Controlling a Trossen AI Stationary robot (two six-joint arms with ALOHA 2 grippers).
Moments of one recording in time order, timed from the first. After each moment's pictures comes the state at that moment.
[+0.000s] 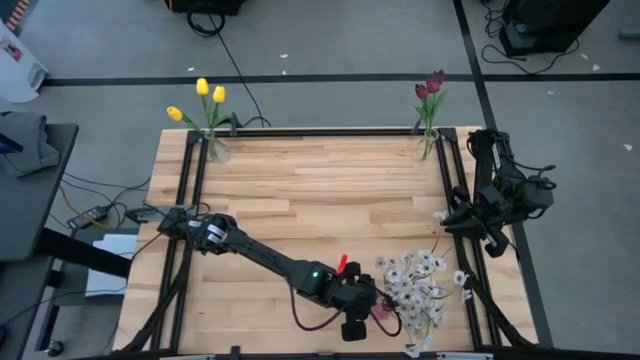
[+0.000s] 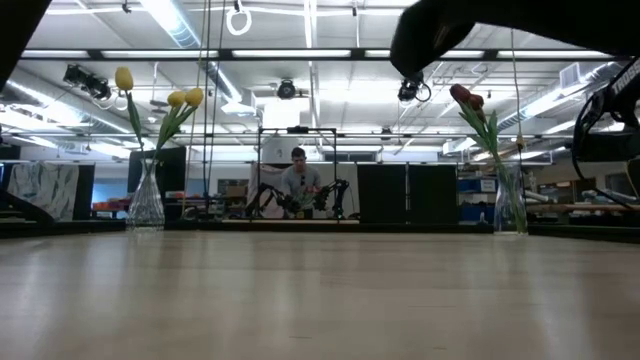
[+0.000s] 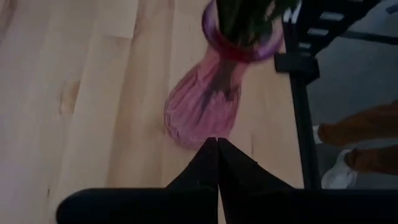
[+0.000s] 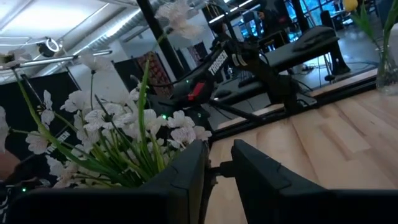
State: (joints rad) left arm -0.44 2.36 2.15 -0.63 -0.18 -0.45; right arm 1.36 0.17 0.44 -0.13 1.13 0.34
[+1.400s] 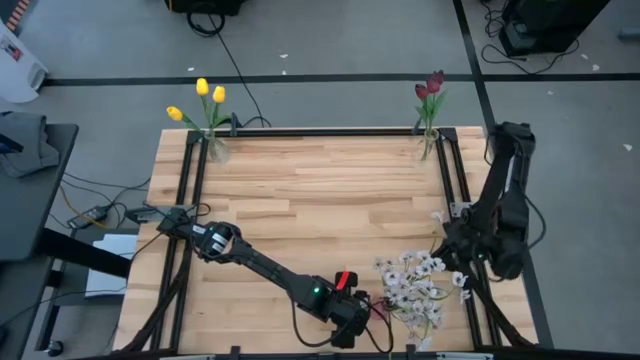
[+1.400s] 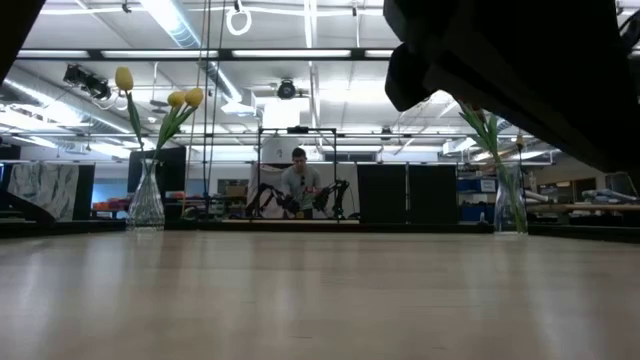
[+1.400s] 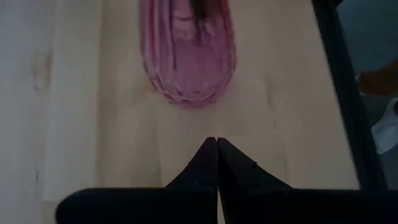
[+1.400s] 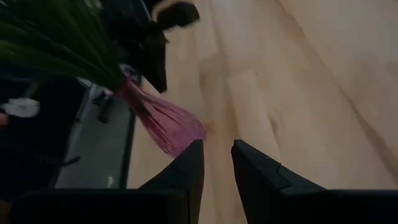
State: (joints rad) left arm -0.48 2.43 2.15 -0.69 -0.24 -0.32; right arm 1.26 0.66 0.44 -0.62 0.82 1.31
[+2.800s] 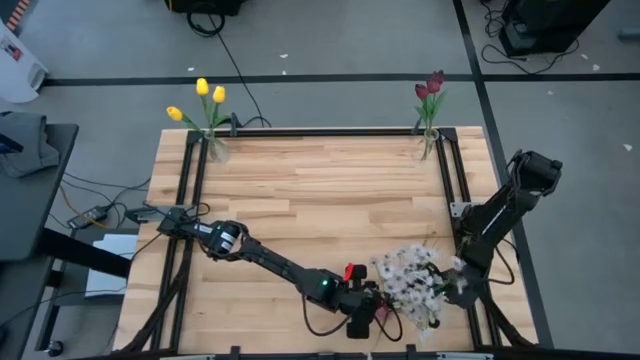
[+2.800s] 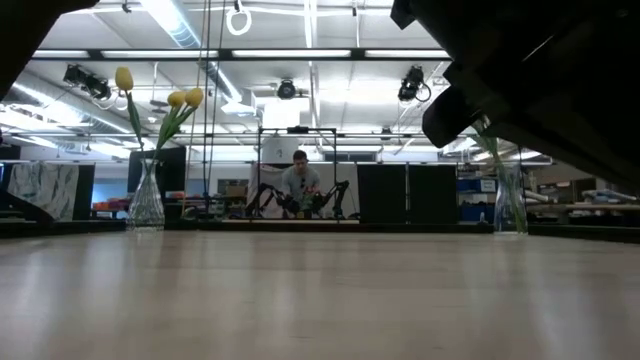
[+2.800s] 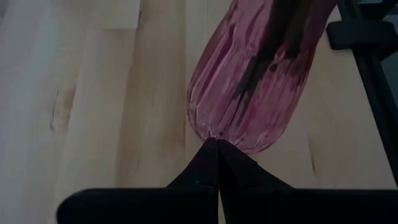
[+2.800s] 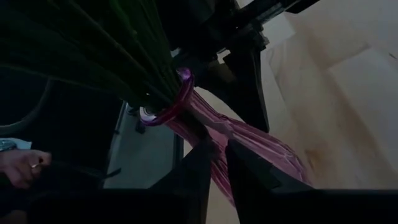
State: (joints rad) left arm -0.43 2.49 2.15 -0.51 -0.28 -0.32; right arm 0.97 1.36 0.44 0.40 0.58 1.08
